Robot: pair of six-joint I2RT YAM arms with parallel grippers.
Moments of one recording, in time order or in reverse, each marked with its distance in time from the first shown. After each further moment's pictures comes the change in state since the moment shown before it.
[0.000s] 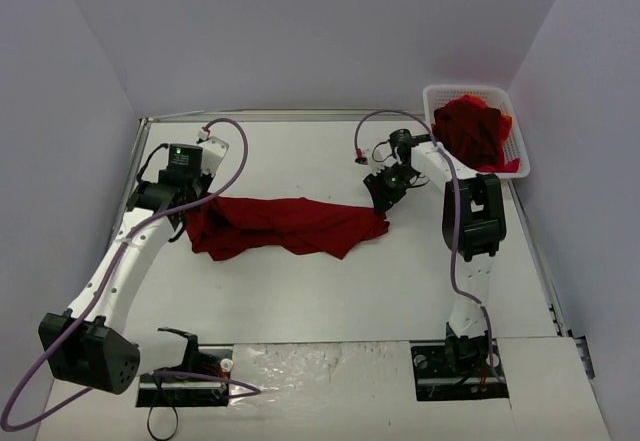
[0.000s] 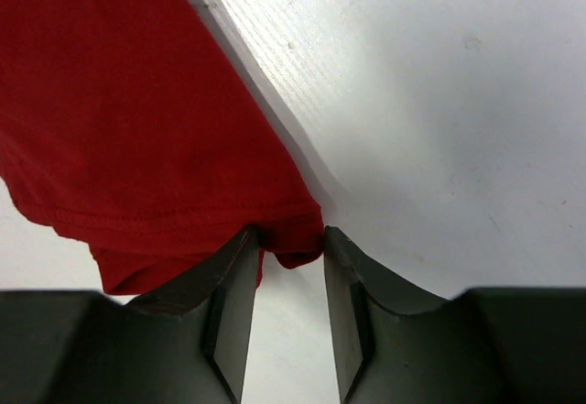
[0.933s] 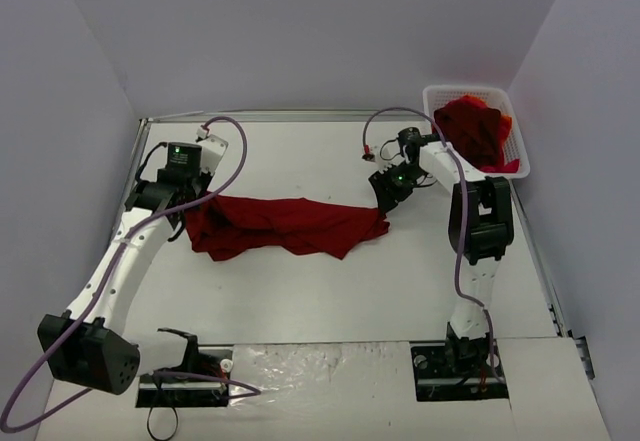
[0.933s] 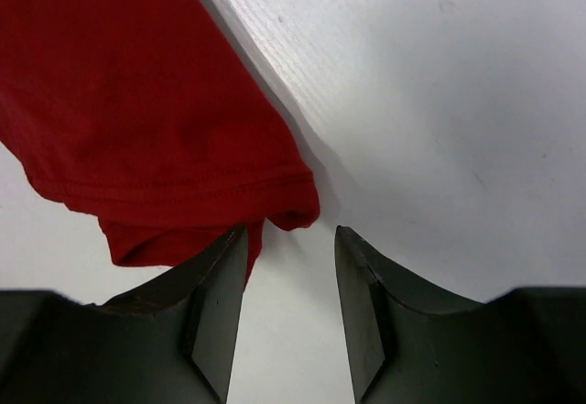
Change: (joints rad) left arm 0.000 0.000 0.018 -0.009 0.000 0.000; right arm -0.039 -0.055 -0.037 0.004 -0.021 0.012
